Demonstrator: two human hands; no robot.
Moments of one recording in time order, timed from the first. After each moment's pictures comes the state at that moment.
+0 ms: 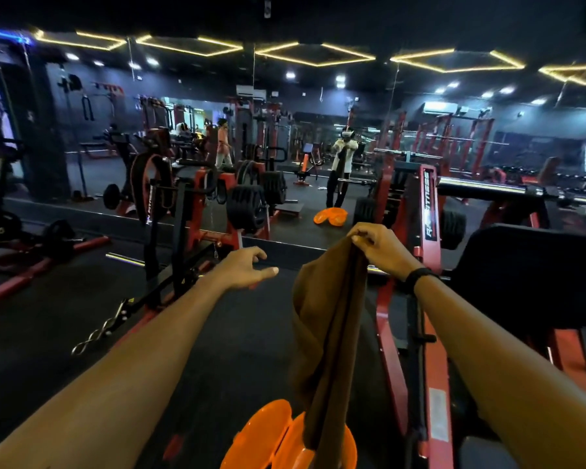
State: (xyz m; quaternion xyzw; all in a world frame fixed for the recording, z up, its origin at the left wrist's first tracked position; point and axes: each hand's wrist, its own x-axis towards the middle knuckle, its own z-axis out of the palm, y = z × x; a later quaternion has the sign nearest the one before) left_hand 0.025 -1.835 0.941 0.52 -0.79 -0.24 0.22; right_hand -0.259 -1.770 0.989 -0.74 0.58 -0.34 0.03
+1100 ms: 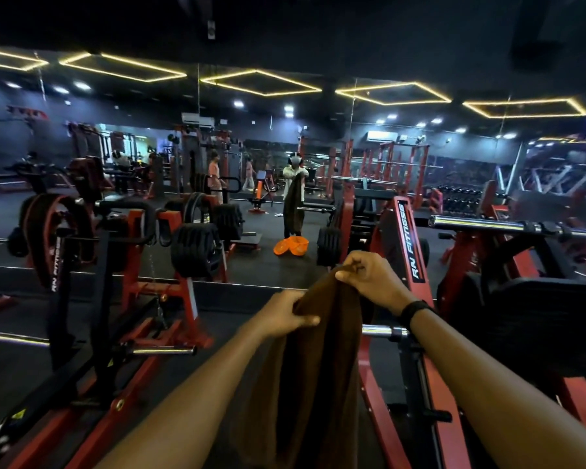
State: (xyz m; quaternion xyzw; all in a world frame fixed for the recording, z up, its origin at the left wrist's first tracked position) left_hand -0.143 -2.122 0.938 0.28 -0.87 -0.34 0.22; right_hand -0.332 -2.025 1.002 -0.66 0.63 -0.41 0.03
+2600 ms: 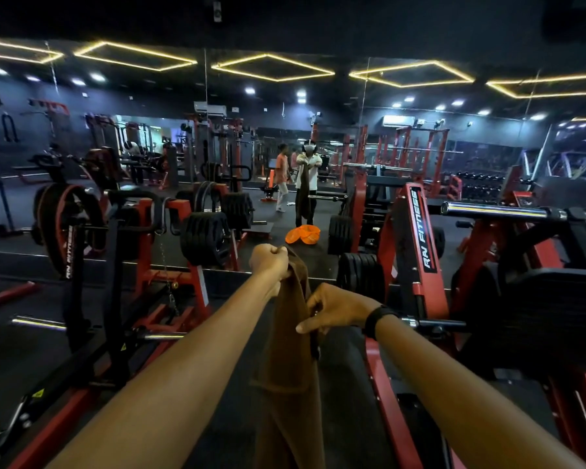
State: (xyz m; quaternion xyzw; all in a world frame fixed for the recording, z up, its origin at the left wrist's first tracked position) left_hand -0.185 -2.150 0.977 0.50 -0.51 -0.48 0.51; right_hand -0.312 -2.055 0.958 -0.72 0.61 -0.14 0.30
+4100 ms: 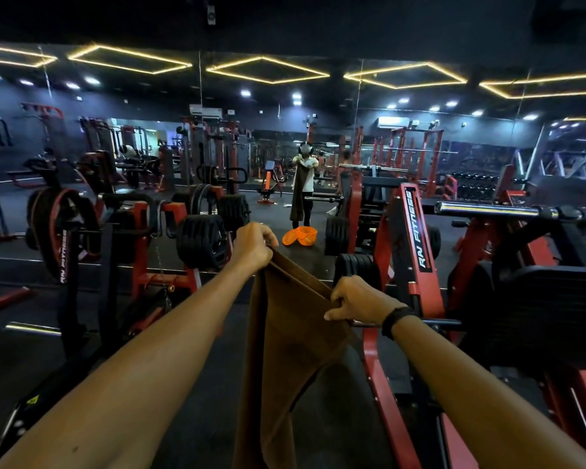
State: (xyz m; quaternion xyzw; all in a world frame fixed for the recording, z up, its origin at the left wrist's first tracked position) left_hand -0.154 -2.151 1.014 0.49 -0.77 -0.14 0.38; right_hand -0.349 -2.037 0.965 -0.75 0.65 -0.12 0.06
